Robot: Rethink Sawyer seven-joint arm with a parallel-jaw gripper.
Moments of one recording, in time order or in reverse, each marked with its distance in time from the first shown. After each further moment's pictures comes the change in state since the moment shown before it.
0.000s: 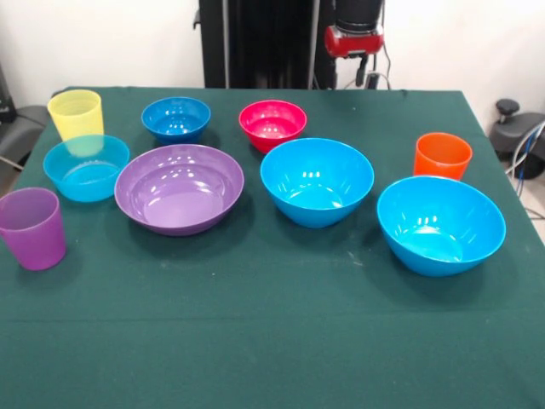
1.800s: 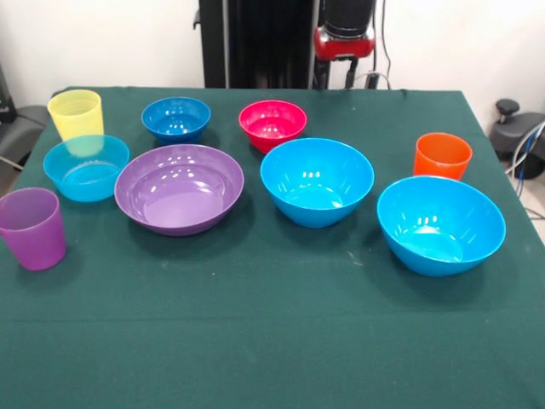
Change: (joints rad) arm -0.142 -0.157 0.028 -0.055 -0.062 0.297 0.023
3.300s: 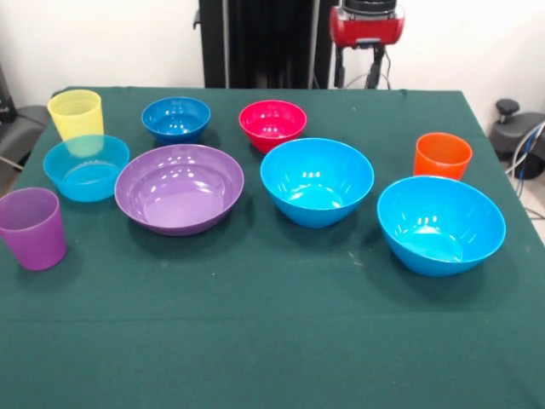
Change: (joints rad) arm -0.092 -0.394 0.143 -0.081 0.019 0.364 0.000
